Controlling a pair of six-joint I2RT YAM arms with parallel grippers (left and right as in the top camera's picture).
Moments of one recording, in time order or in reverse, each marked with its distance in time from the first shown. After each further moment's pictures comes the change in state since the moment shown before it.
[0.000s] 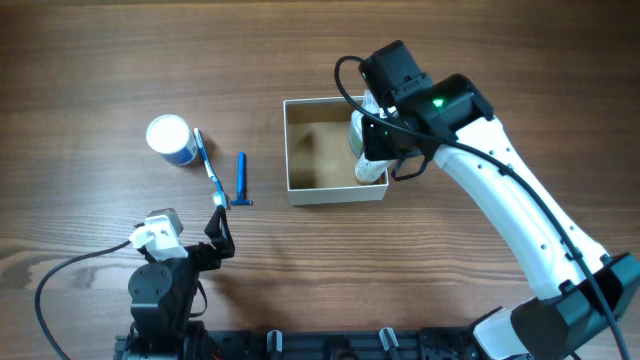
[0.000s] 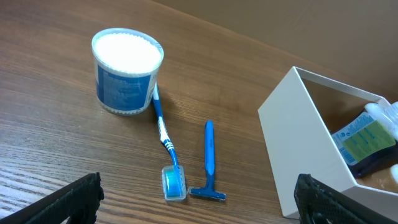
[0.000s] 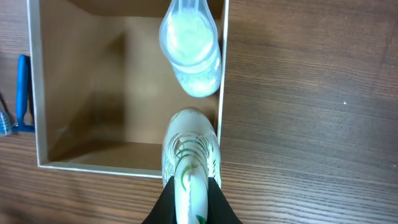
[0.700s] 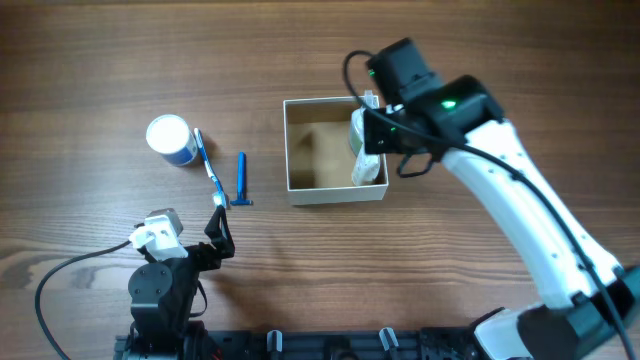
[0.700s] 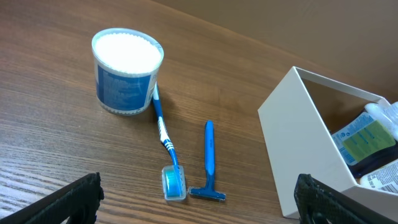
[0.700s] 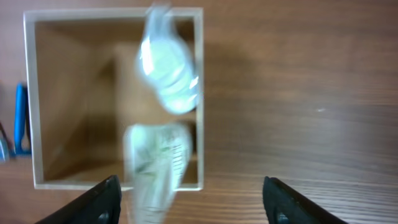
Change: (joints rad) left arm 0.000 0.000 0.000 0.000 0.000 0.000; right arm -0.049 -0.058 0.000 0.023 0.053 0.027
